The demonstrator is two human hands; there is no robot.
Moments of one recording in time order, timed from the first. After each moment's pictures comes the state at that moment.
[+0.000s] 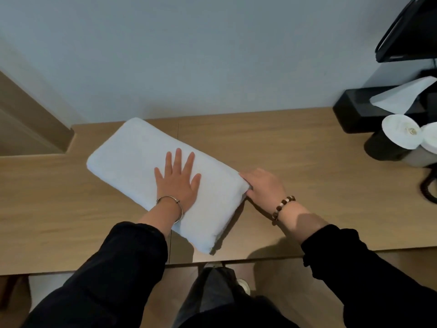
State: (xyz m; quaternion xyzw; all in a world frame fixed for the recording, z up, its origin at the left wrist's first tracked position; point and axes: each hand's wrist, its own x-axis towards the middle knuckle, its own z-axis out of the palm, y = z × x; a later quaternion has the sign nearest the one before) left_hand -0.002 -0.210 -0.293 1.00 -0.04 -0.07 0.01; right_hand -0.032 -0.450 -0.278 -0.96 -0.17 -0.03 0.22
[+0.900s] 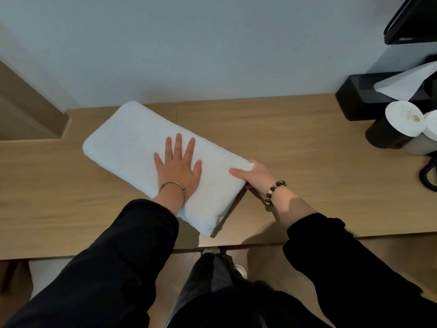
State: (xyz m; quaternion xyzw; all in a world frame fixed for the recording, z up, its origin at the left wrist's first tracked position) left_hand -0.002 -0.214 -0.300 1.00 -0.04 -0.04 0.00; right_hand -0.023 -0.427 -0.296 -0.71 0.18 0.20 0.65
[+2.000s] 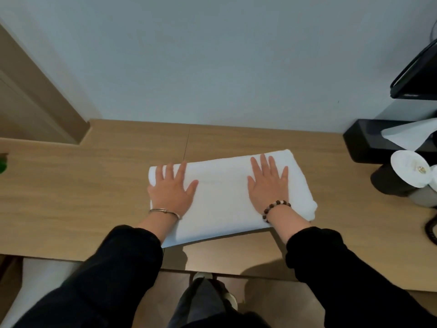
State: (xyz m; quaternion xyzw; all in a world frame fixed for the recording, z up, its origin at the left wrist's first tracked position) left_hand -0.007 -0.205 -0.283 1.00 0.08 -0.05 0.03; right_hand 0.007 -0.449 -0.286 -1.00 -0.01 0.06 0.03
